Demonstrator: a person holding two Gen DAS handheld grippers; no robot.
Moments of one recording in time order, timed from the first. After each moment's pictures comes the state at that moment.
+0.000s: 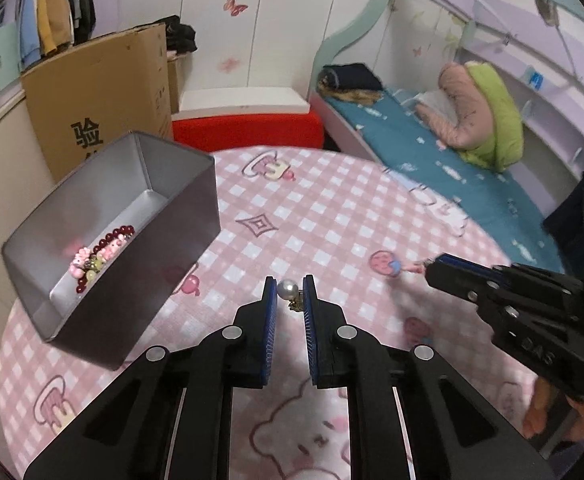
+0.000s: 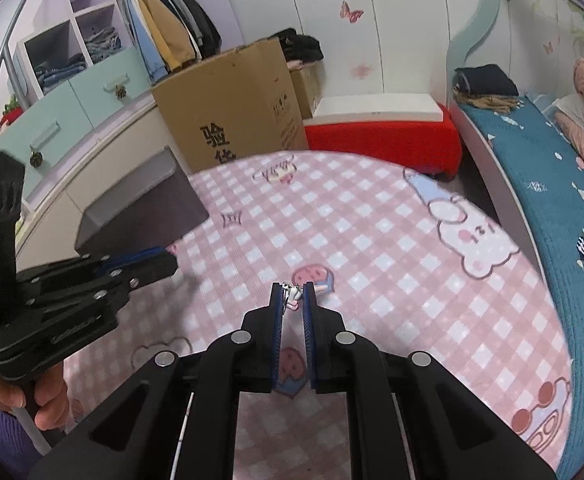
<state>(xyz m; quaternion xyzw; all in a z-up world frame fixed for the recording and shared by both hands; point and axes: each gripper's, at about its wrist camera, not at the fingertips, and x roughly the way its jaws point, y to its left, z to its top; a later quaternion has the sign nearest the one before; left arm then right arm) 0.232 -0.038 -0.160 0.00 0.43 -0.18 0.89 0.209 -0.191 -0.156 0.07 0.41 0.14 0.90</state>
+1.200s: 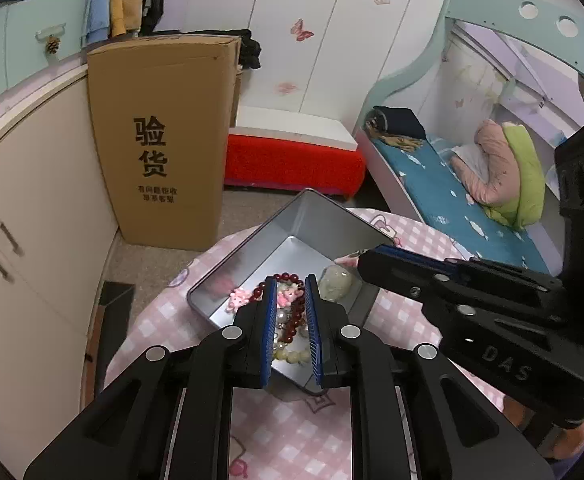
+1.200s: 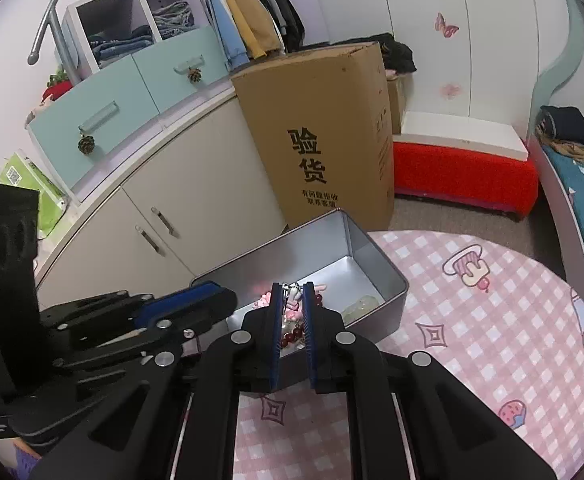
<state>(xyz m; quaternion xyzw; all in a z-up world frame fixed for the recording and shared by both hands) 0.265 0.102 -0.121 -0.07 0.40 -0.12 0.90 0.279 -0.023 -0.111 0.04 0.40 0.25 0.88</state>
